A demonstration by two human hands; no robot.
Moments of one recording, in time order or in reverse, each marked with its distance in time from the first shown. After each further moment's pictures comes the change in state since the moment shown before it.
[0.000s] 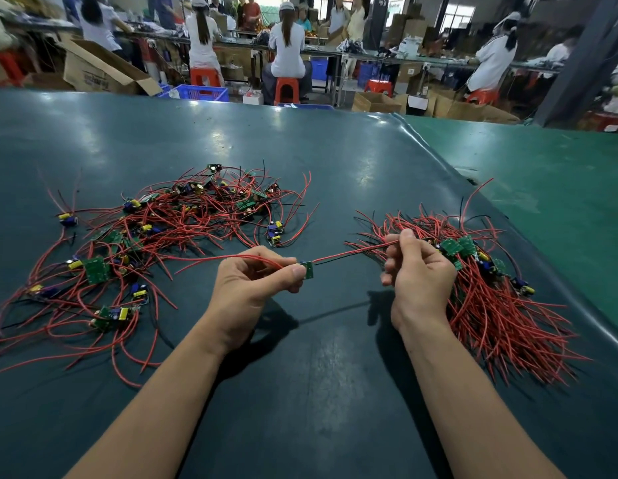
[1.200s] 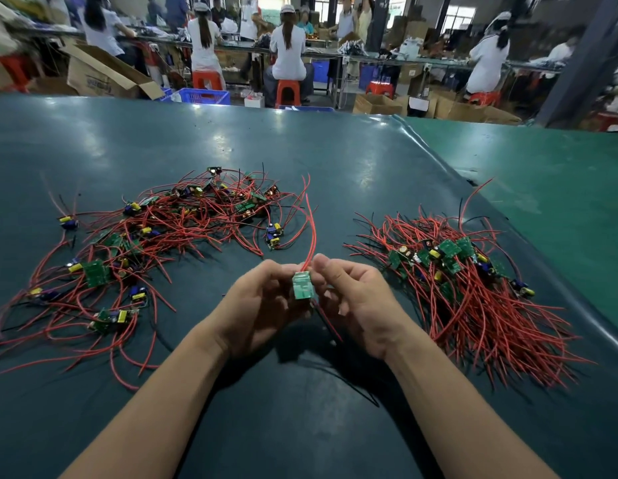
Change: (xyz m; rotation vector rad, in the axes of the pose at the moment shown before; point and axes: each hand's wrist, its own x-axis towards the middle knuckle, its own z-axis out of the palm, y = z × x) left_hand -0.005 0.010 0.014 -0.245 -0.254 -0.412; right_hand -0.036 0.001 0.015 -0.030 -0.742 0.440
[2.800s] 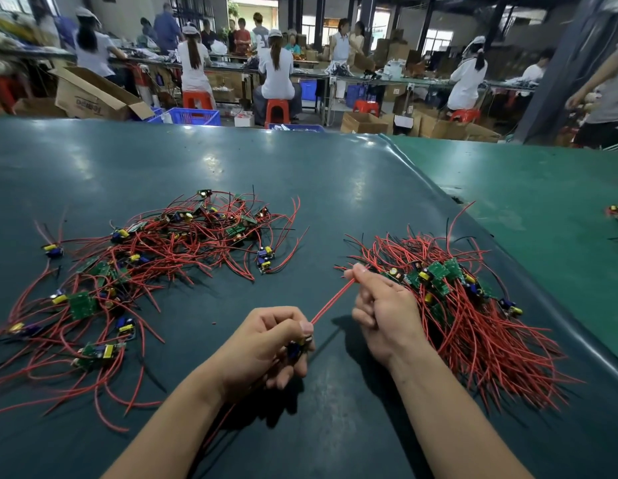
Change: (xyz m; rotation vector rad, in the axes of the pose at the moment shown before) left_hand -0.005 -0.008 -0.002 0.433 -0.015 -0.065; right_hand 0.011 -0.014 -0.026 0.226 0.457 -0.110
